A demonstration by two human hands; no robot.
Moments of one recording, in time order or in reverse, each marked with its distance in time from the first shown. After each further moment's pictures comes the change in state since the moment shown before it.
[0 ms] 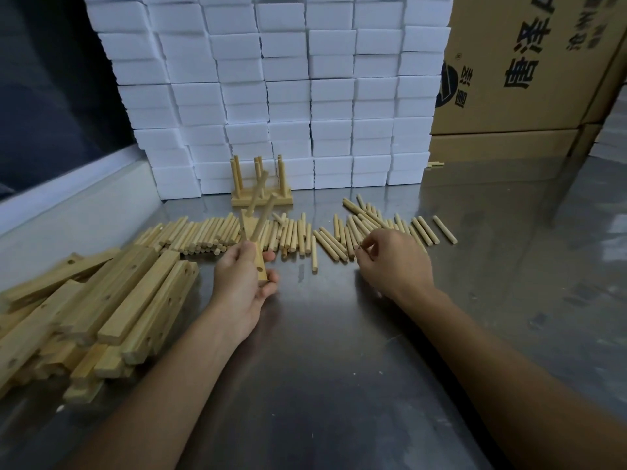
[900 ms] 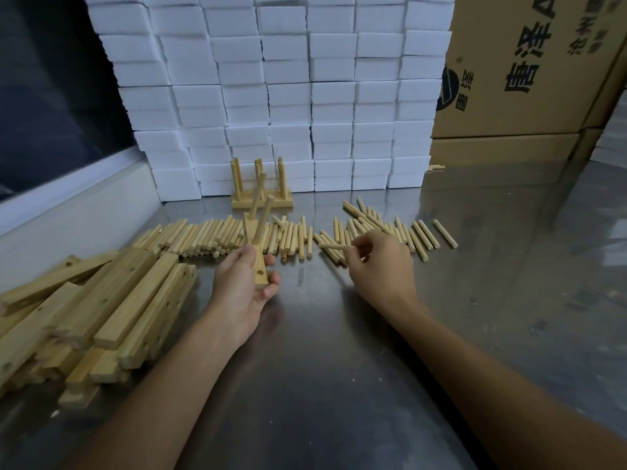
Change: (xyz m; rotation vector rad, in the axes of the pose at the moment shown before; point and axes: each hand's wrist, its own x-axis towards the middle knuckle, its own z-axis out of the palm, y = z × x) left_hand 0.009 -0.005 -0.004 -0.096 -0.051 -0.038; right_hand -0.011 -0.021 0.004 0.306 0.066 0.080
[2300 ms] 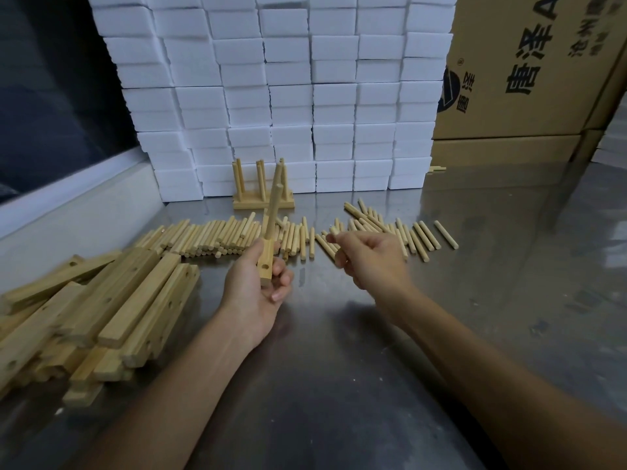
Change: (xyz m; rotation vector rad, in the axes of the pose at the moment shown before) left_hand -0.013 0.000 0.013 -0.143 -0.103 -0.118; right_hand -0.007 -0.022 -0.010 0.691 -0.235 0.167
